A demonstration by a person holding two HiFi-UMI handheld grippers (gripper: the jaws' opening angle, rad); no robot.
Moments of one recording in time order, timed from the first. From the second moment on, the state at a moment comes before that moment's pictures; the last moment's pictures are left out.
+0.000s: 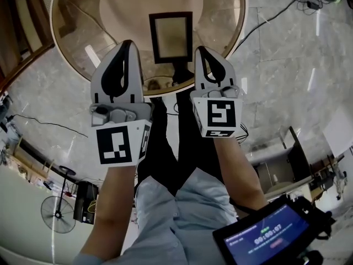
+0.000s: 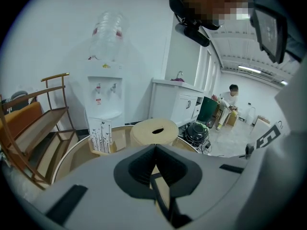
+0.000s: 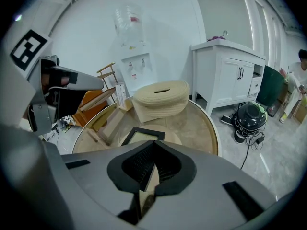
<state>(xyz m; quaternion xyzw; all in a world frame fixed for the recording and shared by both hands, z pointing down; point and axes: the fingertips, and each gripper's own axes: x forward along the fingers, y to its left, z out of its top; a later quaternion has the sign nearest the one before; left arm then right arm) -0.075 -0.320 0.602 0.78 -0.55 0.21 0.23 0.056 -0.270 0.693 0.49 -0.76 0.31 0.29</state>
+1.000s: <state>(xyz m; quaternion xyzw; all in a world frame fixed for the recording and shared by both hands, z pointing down) -0.107 -0.312 0.634 0.75 -0.57 0.23 0.26 0.037 -0.264 0.725 0.46 -0.76 0.33 0.31</state>
